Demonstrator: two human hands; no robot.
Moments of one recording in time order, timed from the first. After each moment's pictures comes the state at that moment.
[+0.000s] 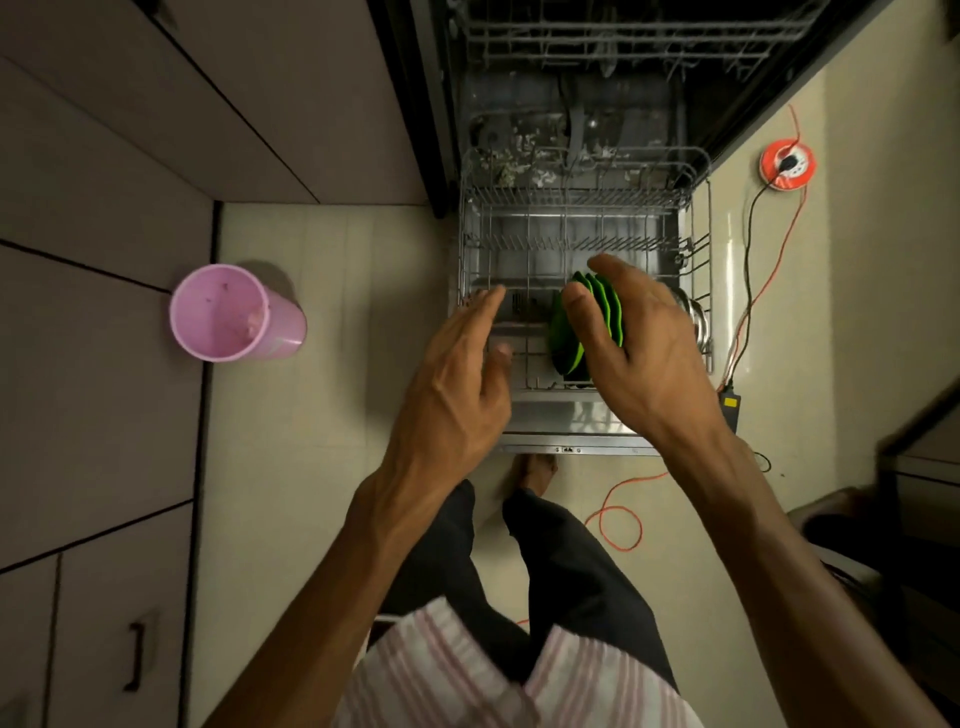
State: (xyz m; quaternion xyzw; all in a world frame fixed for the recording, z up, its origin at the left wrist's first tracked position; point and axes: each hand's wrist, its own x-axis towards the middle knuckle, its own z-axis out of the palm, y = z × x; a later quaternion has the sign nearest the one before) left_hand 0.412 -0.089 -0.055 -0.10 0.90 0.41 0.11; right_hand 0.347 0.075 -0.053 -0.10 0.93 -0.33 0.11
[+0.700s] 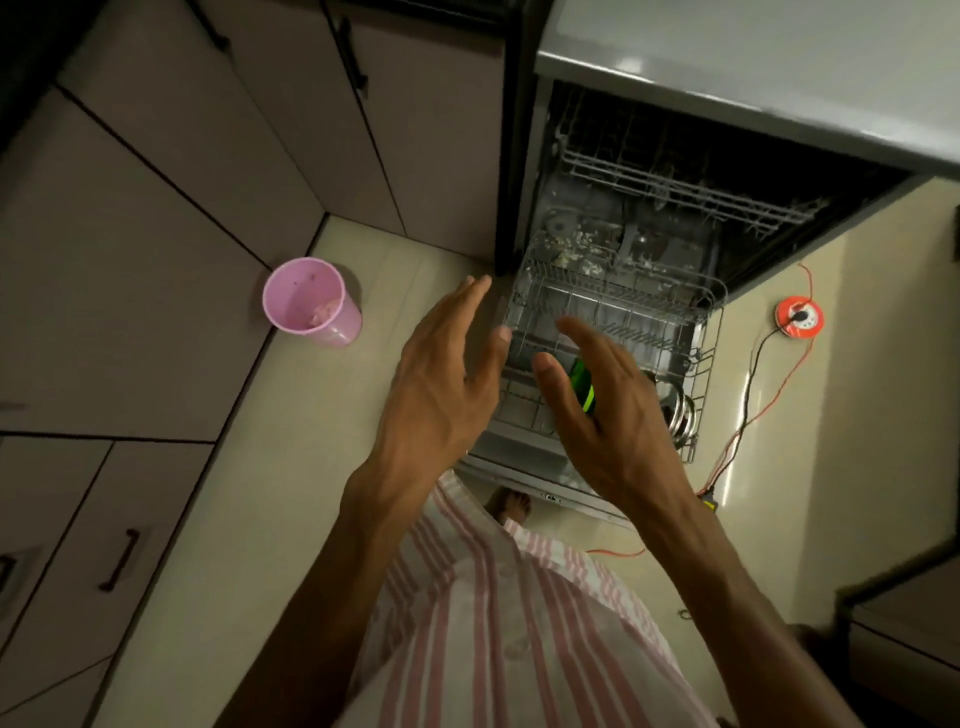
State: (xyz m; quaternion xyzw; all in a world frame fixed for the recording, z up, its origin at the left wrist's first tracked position) left_hand 0.470 -0.093 0.076 -0.22 0.88 0.42 -0.02; right_hand 0.411 0.065 0.067 -0.26 0.88 -0.36 0.15
